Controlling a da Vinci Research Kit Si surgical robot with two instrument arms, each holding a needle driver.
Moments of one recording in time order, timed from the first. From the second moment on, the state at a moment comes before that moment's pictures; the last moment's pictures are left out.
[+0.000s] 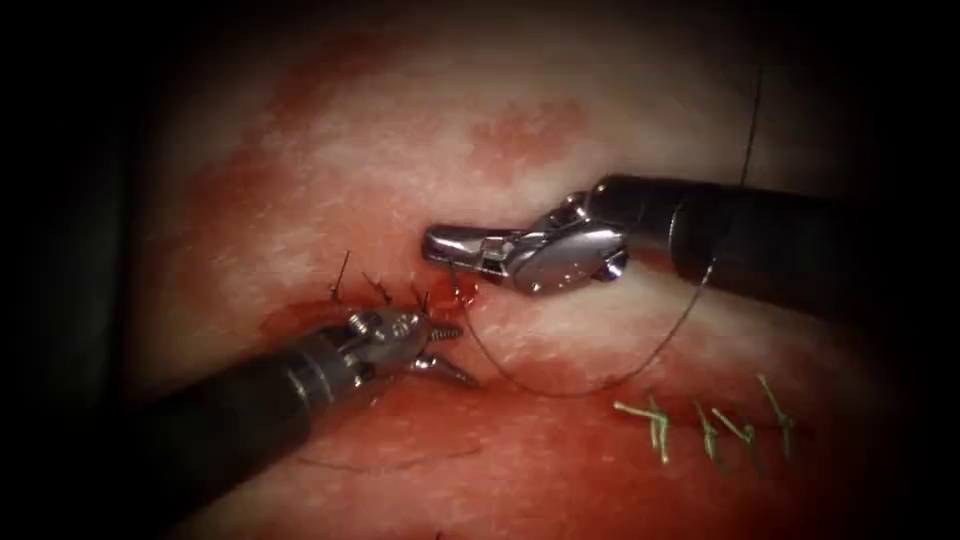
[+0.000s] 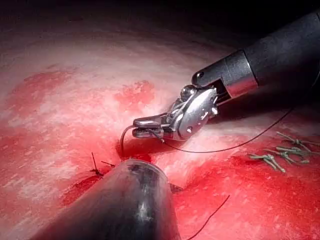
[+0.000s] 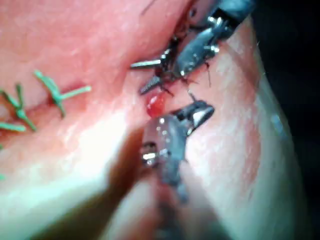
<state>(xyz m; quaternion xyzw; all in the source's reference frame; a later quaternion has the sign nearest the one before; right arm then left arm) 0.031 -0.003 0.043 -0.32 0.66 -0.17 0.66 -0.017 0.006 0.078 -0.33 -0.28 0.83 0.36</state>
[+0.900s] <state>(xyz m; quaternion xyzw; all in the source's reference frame) 0.028 -0.008 0.049 -0.21 0.63 -0.15 0.73 -0.014 0.007 0.077 -0.32 -0.29 0.83 0.36</state>
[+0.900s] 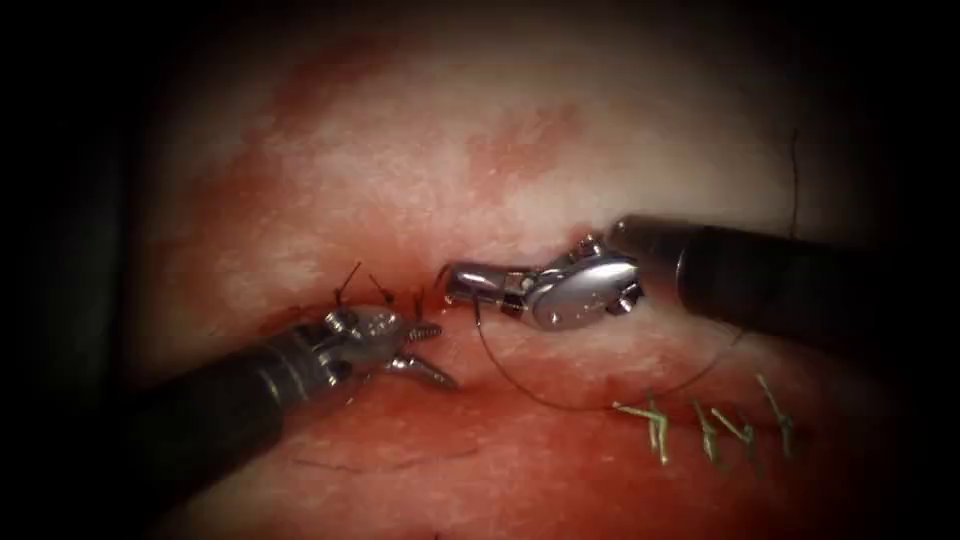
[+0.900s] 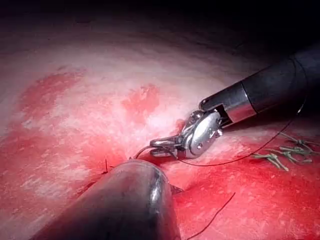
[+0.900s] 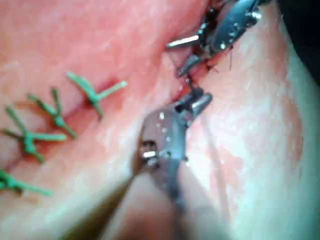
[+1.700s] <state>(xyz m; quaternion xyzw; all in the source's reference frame) 0.030 -0.009 0.047 -0.18 0.65 -0.15 0.72 -0.014 0.007 0.077 -0.32 -0.29 0.83 0.36</state>
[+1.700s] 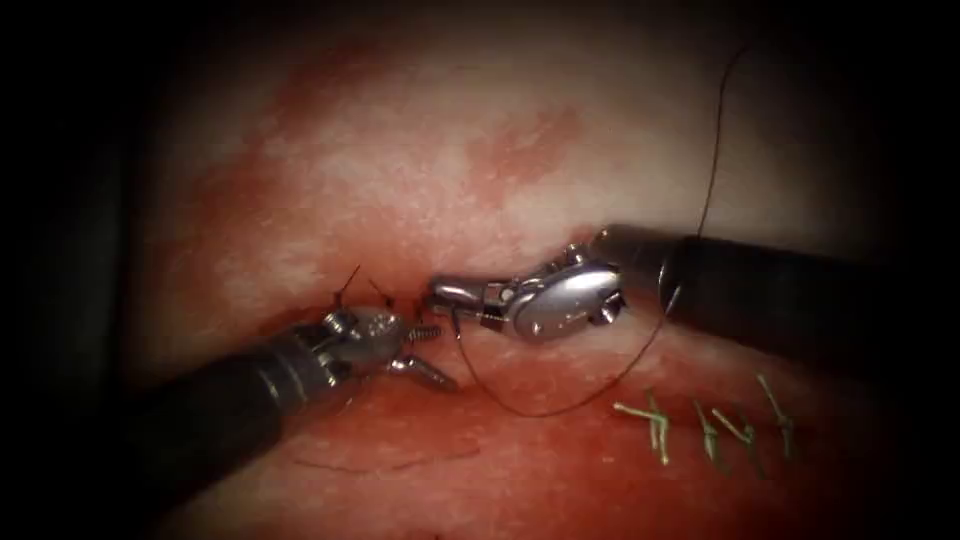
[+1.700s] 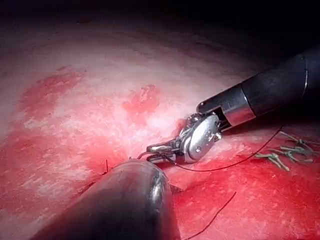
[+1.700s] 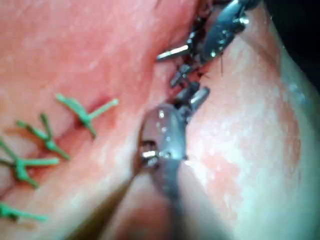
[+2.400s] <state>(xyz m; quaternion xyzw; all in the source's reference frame) 0.029 -0.010 0.049 -0.05 0.64 -0.10 0.76 -0.014 0.006 0.077 -0.32 -0.29 0.83 0.36</state>
